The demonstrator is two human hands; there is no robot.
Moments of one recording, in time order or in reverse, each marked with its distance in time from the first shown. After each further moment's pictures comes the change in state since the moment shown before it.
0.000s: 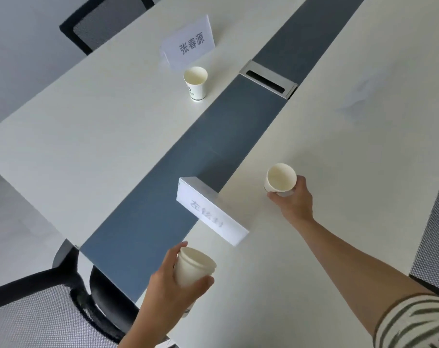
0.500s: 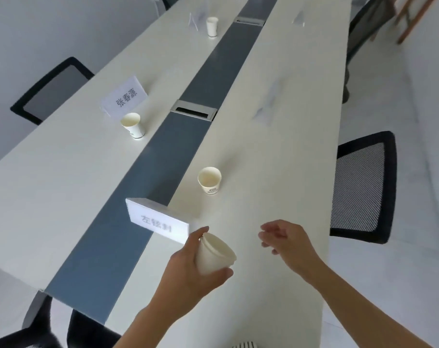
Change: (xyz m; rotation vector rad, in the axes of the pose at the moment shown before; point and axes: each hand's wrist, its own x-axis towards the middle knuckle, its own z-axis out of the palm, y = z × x) left_hand -0.071 0.086 0.087 0.252 -0.232 0.366; right_hand -0.171 0.049 -0.161 0.247 -0.174 0.079
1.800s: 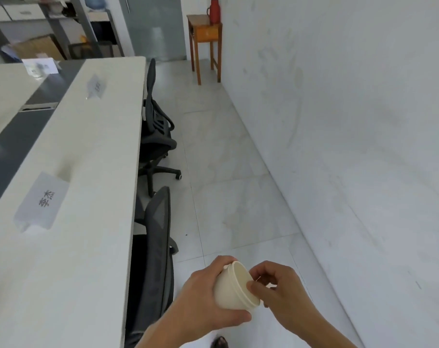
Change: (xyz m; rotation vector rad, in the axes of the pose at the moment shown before) left_hand 0.055 0.359 0.426 0.236 -0.662 0.537; right_hand -0.105 0.141 -0.460 0.173 0.447 0.029
